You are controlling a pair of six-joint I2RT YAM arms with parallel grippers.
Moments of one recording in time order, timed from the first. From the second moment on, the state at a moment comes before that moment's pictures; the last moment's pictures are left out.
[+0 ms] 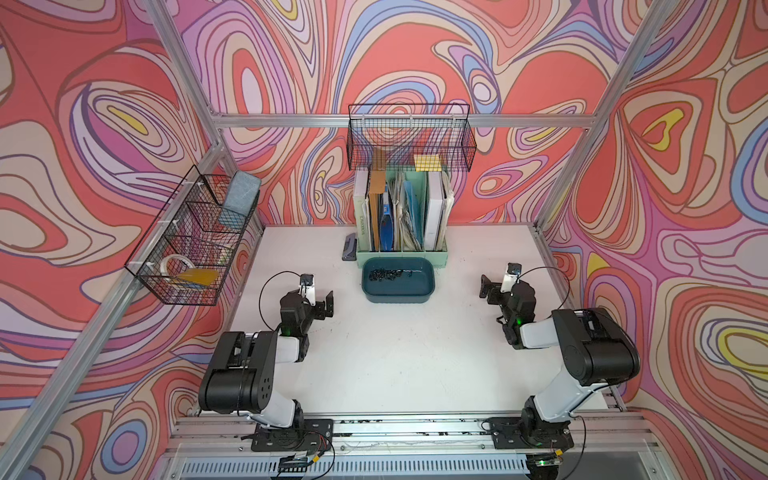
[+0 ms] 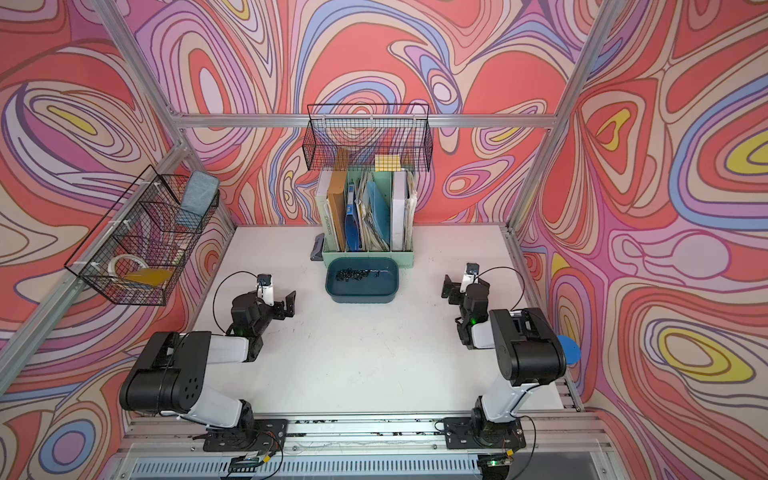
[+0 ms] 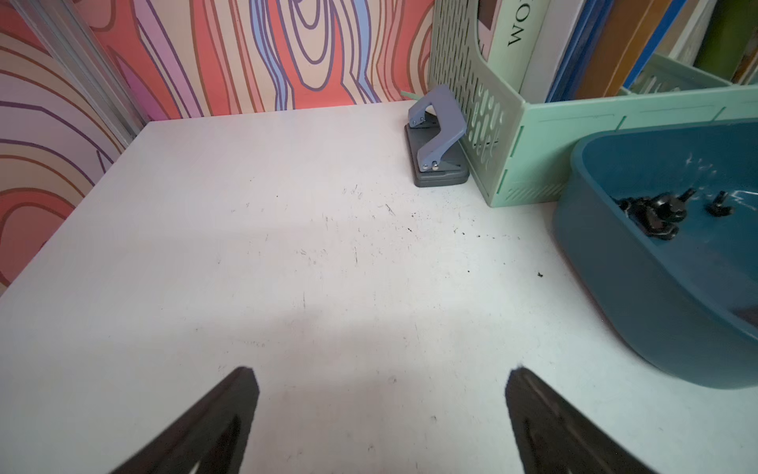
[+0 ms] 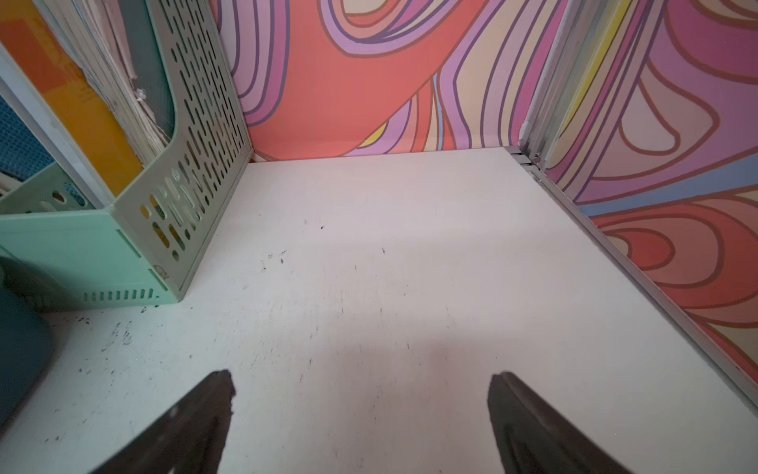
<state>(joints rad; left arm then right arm) 0.01 1.53 0.35 0.82 0.11 0.07 0.02 1.70 0.45 0.96 0.09 0.03</state>
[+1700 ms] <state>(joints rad) 0.02 1.29 0.99 -0.17 -0.22 -0.23 0.02 1.36 0.90 0.27 0.32 0.37</state>
